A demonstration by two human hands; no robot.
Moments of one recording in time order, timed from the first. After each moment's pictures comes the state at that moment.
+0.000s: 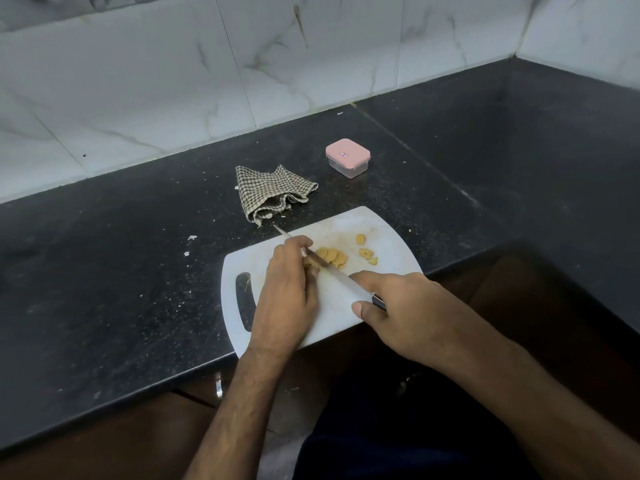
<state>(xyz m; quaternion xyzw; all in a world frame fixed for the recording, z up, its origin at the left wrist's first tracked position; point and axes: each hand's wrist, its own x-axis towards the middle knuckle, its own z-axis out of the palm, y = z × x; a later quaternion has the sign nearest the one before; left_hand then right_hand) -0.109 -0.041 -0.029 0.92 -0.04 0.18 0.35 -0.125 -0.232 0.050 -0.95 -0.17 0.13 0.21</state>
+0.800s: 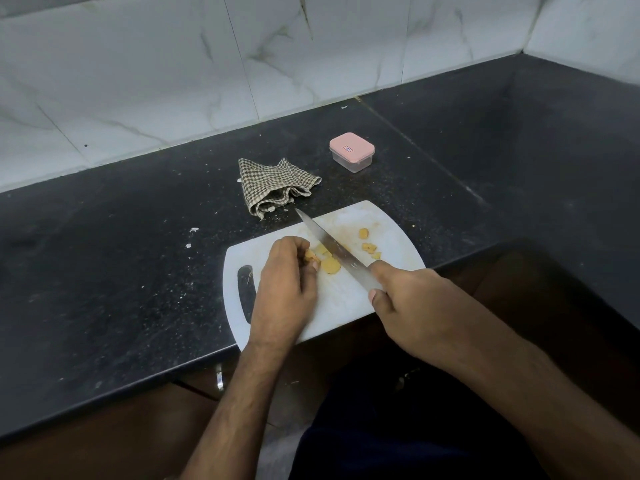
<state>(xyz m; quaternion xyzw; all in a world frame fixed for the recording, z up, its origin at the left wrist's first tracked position) -0.107 -0.037 -0.030 0.91 0.02 0.20 0.37 -0.131 -0.231 0.054 -0.97 -0.16 0.11 0.17</state>
